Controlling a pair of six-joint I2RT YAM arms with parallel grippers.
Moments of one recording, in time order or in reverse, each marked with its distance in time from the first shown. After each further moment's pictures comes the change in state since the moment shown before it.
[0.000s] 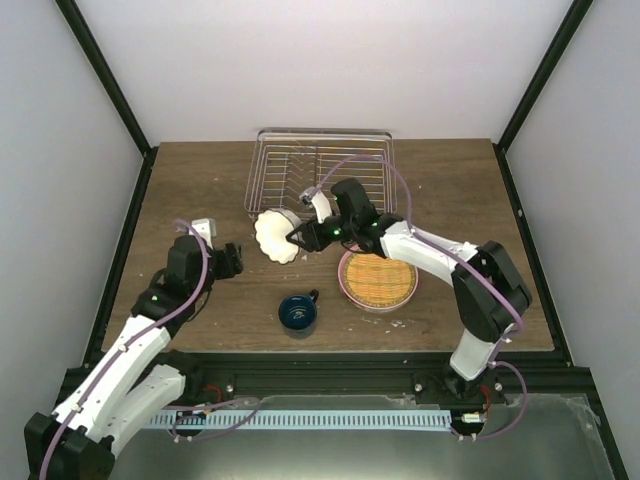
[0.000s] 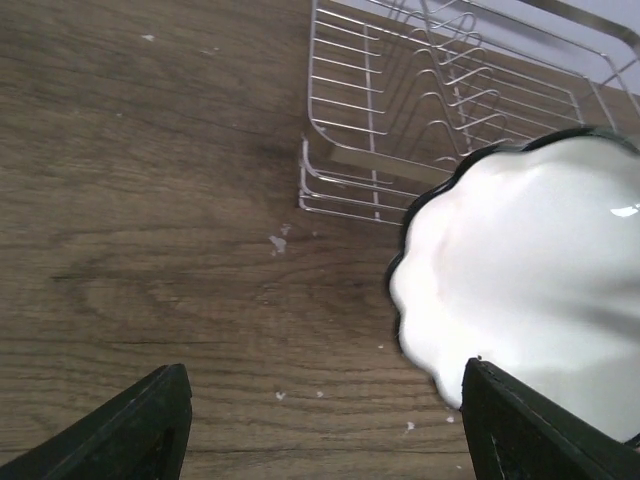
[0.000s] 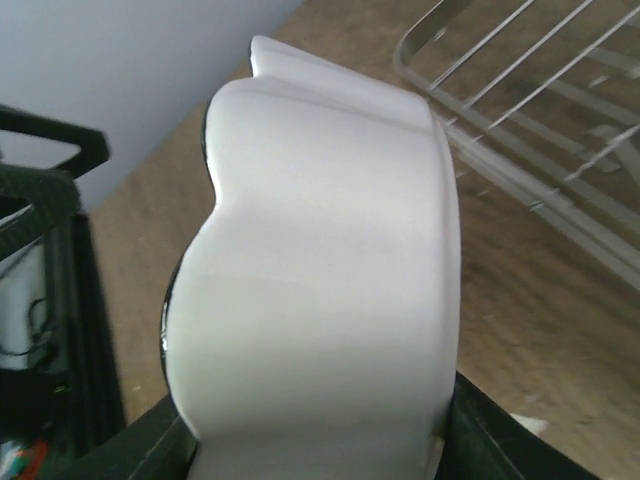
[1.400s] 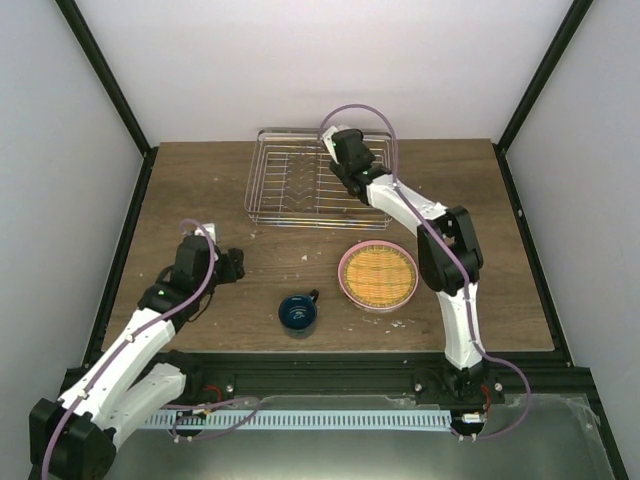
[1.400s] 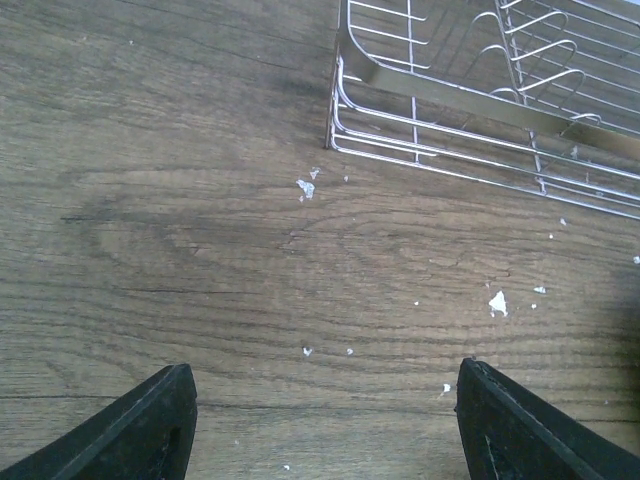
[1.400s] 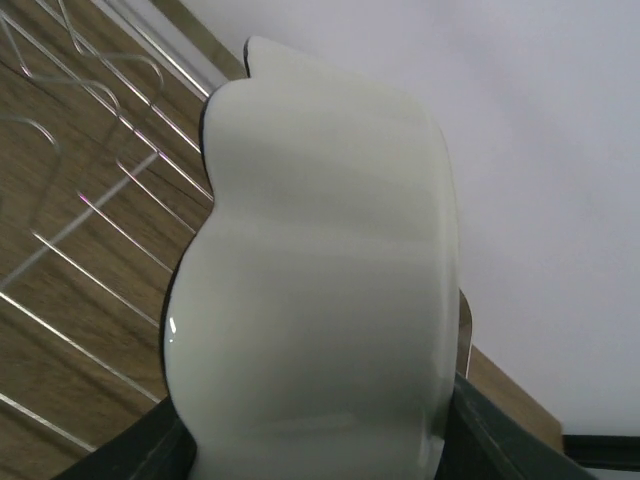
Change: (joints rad) left arm 0.000 0.060 -0.002 -0.066 -0.023 -0.013; right arm -0.172 0.385 0.602 -0.142 1.063 -0.731
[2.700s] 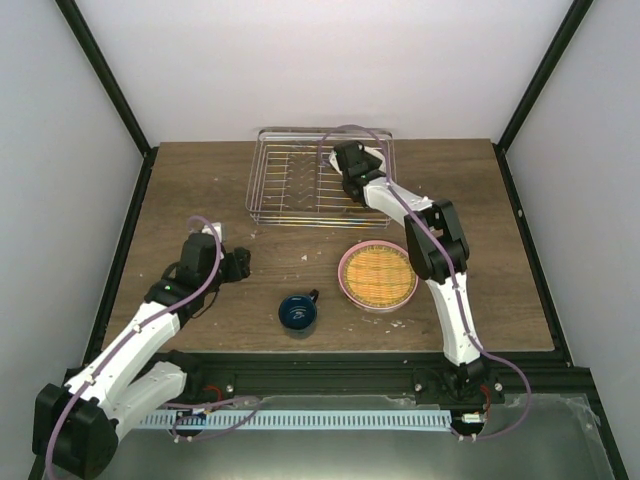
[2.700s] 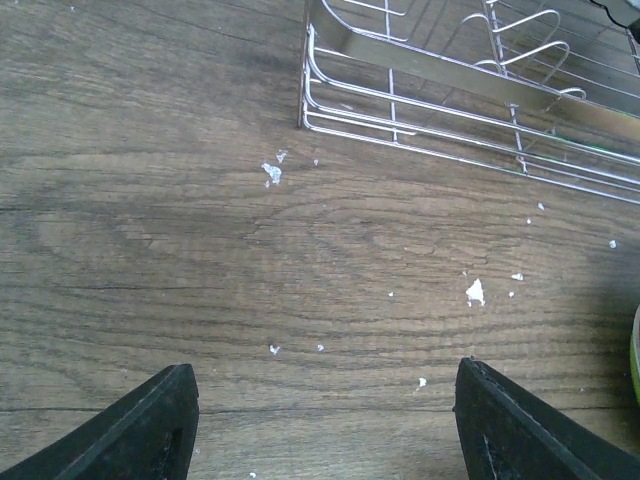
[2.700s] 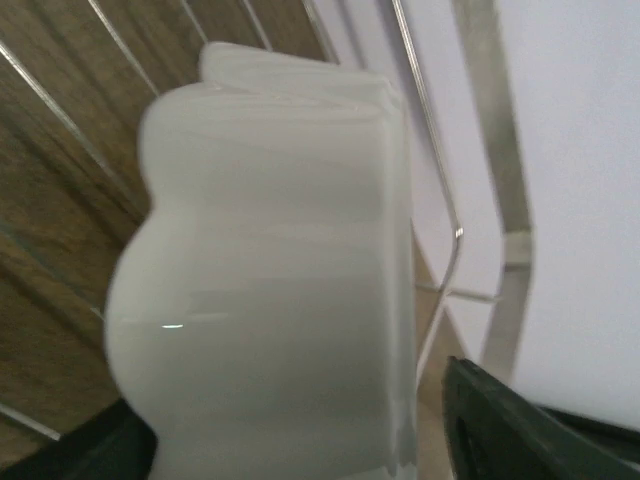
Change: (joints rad) left arm 0.000 0.073 -0.011 0.068 0.067 -0.014; right arm -0.045 0.191 0.063 -0.017 0.164 -0.327
